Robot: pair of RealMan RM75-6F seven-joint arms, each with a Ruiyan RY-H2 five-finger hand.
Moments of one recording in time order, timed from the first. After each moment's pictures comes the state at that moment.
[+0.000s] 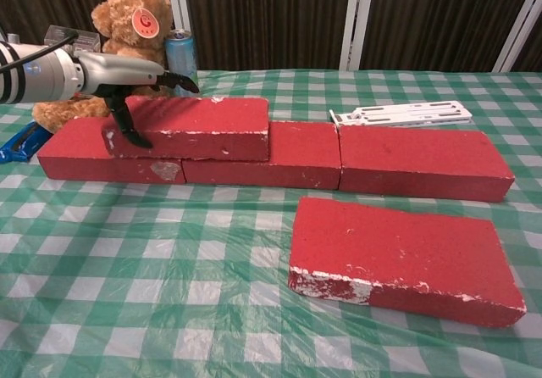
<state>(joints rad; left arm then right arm) -1.00 -1.37 -0.12 -1.31 1.06 0.61 0.17 0.10 -1.12 -0.06 -1.70 -1.53 1.32 -0.27</state>
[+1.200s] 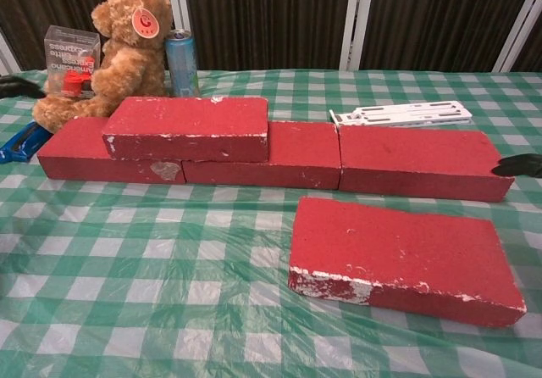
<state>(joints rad) -0.47 -1.20 0.12 -1.56 1.45 1.34 0.17 0.20 -1.24 -0.07 -1.72 -1.63 1.21 -0.05</state>
